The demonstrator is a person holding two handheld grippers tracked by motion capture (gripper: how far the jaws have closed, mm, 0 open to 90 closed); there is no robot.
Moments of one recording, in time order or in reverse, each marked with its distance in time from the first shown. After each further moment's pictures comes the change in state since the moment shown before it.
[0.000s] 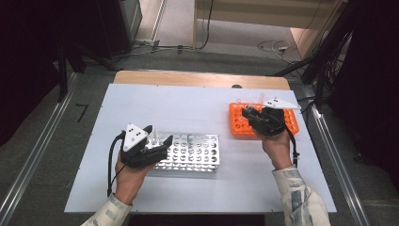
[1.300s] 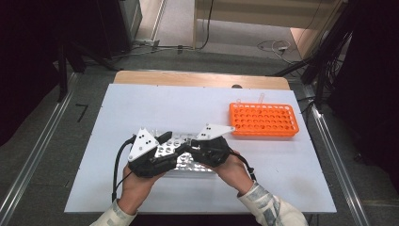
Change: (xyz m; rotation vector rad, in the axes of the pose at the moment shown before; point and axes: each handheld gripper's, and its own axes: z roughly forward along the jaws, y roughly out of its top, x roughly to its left) left arm -0.037 0.015 -0.017 -0.039 -0.202 0.065; right arm 0.157 -0.012 0.018 0.117 0.388 -0.271
